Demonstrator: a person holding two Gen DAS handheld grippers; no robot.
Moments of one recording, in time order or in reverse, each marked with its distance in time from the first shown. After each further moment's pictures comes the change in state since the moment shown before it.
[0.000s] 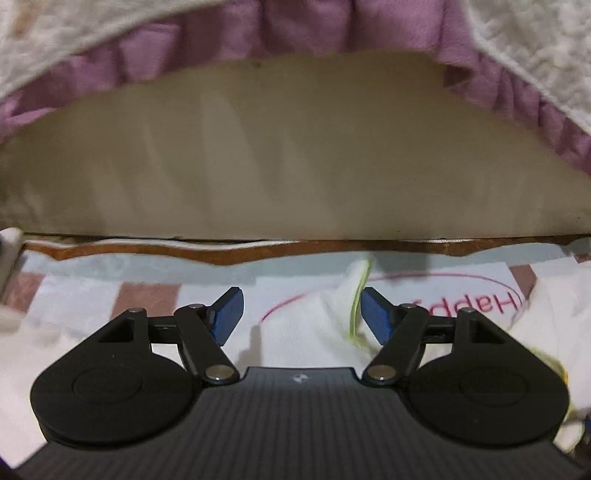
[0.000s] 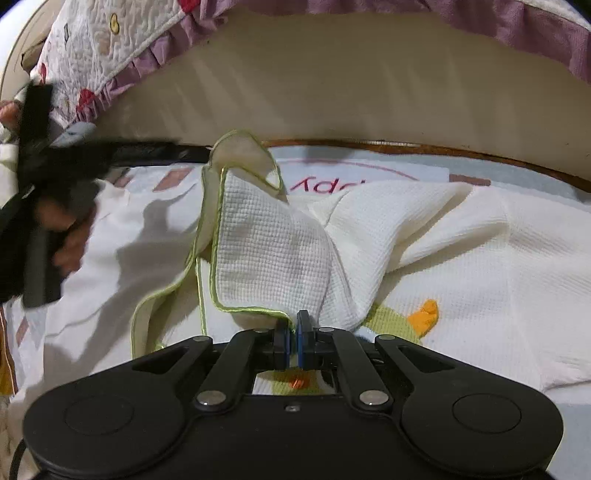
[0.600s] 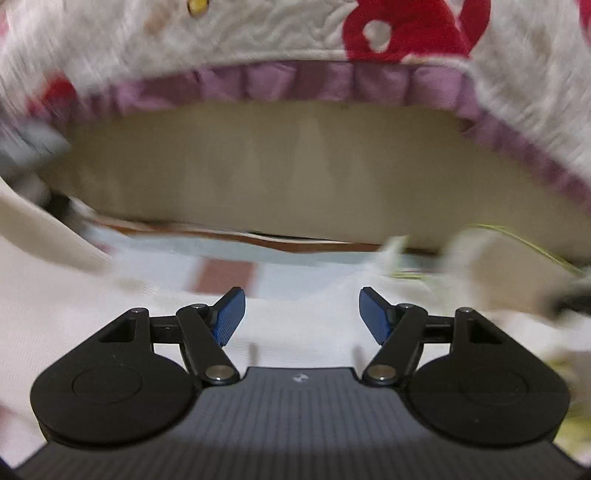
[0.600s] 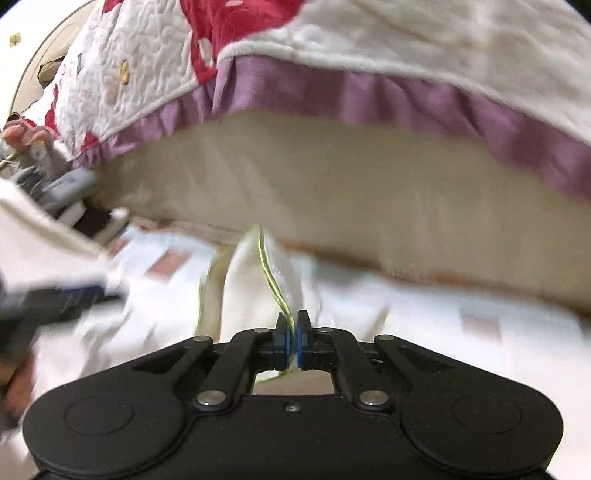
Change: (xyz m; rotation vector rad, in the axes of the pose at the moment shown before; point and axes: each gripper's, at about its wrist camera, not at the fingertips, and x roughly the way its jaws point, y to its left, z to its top) left arm -0.089 0.039 -0.084 -0.067 -0.206 0.194; right arm -0.010 0.016 0.052 -0.058 -0.119 -0.035
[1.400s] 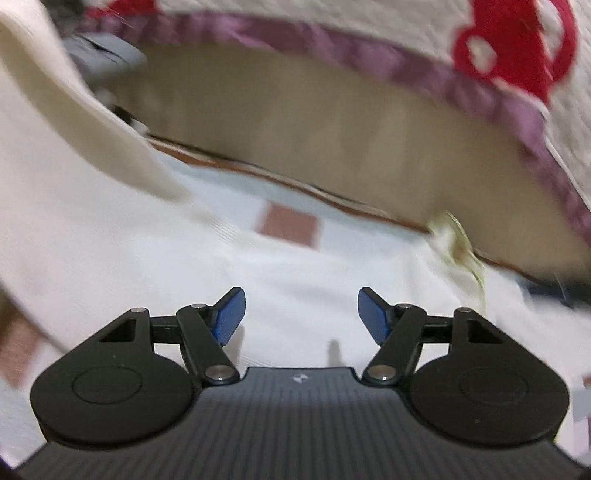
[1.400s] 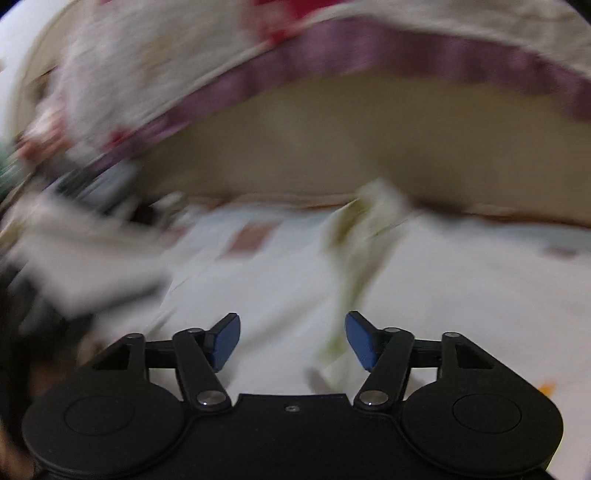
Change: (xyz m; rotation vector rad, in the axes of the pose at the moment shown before) left arm -0.012 0.077 -0.013 -0.275 0.183 -0.146; right arm 0.036 0.078 0.054 0.159 0.097 0.019
